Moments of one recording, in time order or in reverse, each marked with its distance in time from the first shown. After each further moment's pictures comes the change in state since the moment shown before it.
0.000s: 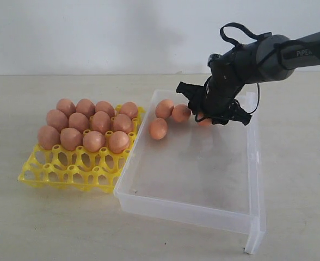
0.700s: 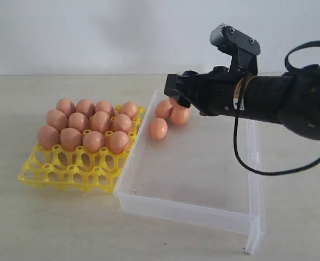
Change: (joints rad) left arm 0.000 0.000 0.000 0.000 0.000 0.000; right arm 0.047 -0.512 0.688 -0.303 -0.915 -0.011
